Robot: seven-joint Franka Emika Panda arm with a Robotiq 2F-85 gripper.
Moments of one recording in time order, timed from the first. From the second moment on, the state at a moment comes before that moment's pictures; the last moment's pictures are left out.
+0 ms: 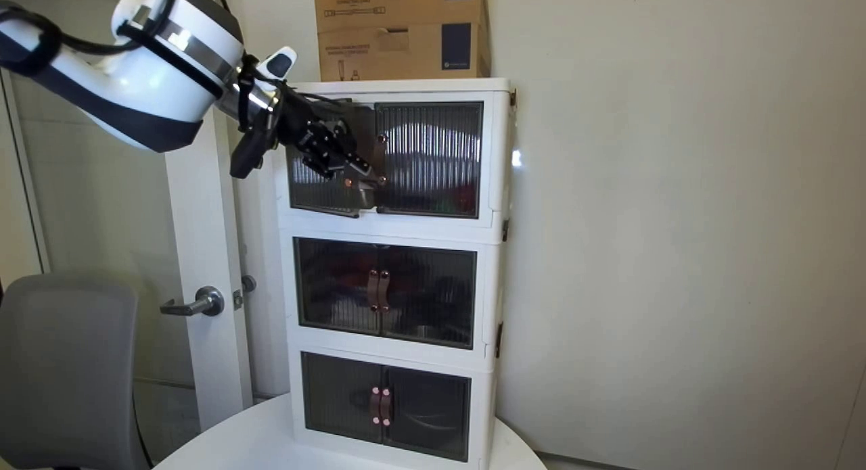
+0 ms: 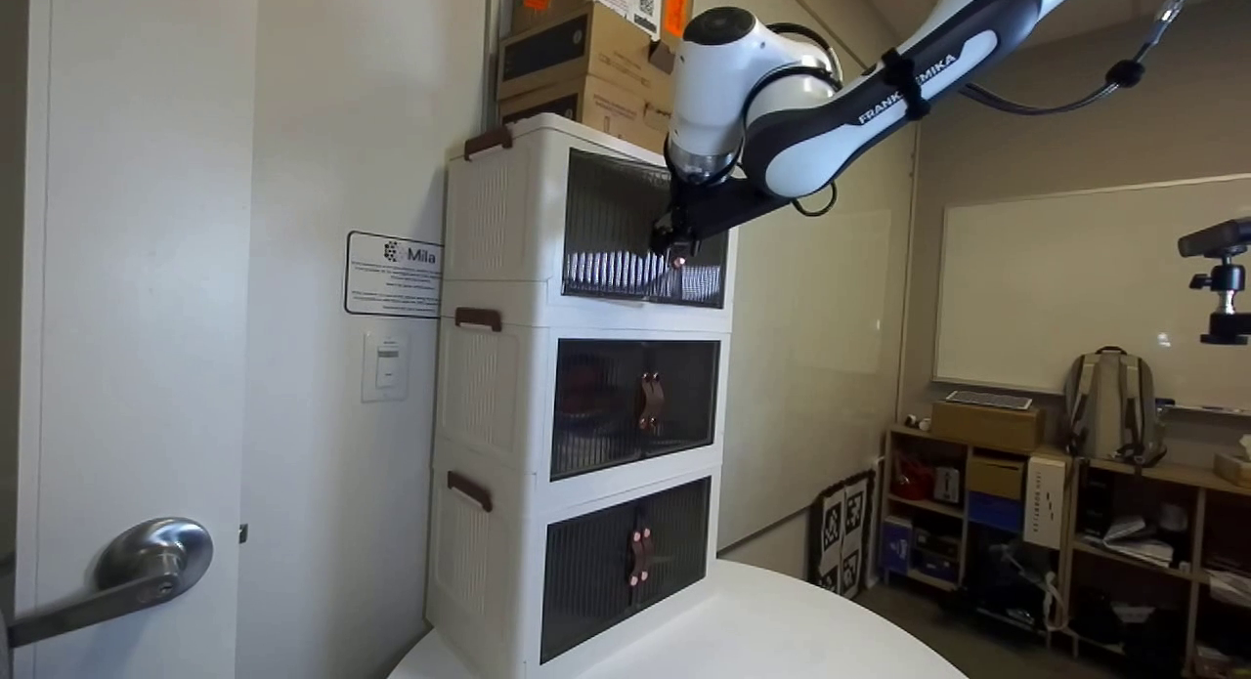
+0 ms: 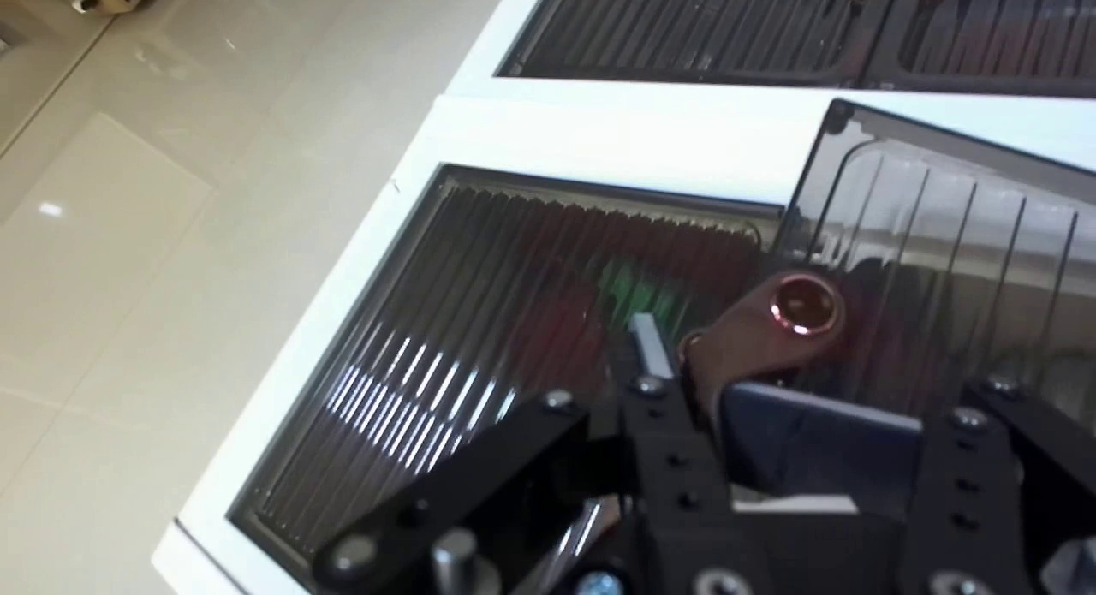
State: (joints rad) arm 0.15 0.23 0.07 -1.69 -1.16 2.36 1.00
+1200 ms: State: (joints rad) arm 0.18 -0.10 0.17 -2.05 -0.36 2.50 0.28
